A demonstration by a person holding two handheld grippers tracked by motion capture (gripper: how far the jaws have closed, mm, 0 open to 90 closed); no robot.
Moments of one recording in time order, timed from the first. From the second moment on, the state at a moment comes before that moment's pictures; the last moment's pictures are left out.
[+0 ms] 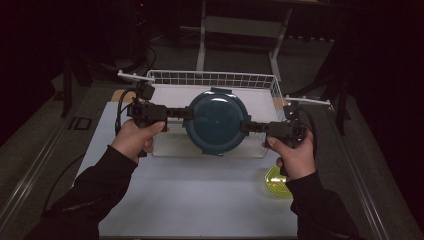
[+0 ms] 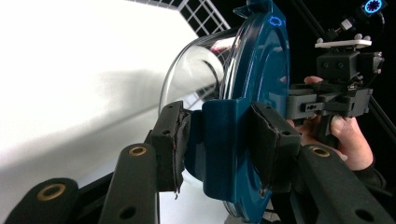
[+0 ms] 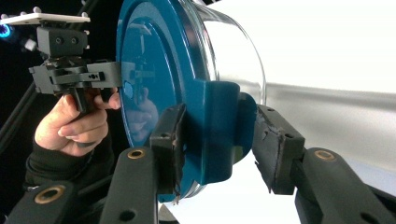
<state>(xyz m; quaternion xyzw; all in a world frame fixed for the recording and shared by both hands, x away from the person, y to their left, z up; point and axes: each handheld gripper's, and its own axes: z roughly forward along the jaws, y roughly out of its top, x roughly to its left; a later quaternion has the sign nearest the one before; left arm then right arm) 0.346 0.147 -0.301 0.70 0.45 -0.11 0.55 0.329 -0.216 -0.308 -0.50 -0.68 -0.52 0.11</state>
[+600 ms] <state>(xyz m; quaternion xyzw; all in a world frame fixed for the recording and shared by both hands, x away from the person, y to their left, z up) 0.388 0.141 -0.307 0.68 0.47 -0.12 0.56 0.371 -0.222 -0.301 -0.52 -0.67 -0.52 0.11</state>
